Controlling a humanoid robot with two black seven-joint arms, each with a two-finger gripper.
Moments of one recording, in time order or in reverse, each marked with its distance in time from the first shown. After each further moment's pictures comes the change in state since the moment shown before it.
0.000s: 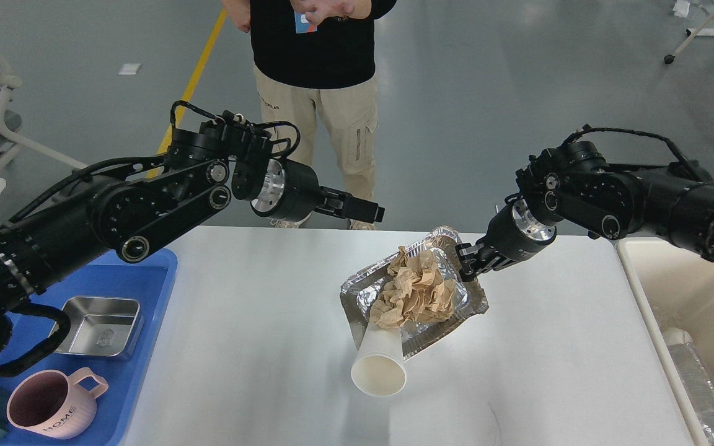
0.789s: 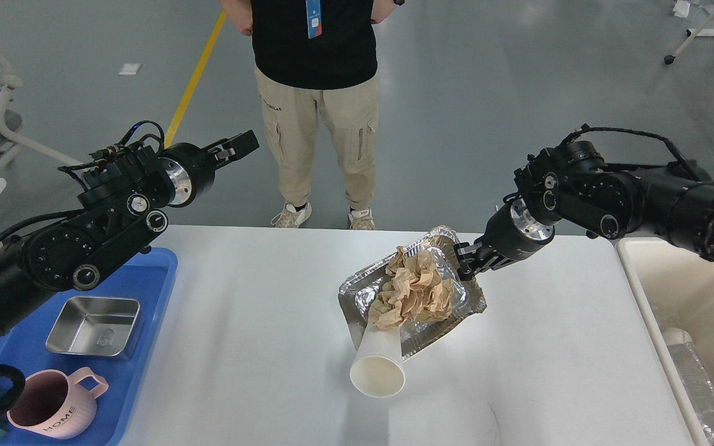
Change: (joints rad) left arm 0.241 0.123 -0.182 -0.013 -0.047 0.586 0.327; right arm 0.003 0.001 0.004 0.001 0.001 -0.002 0.000
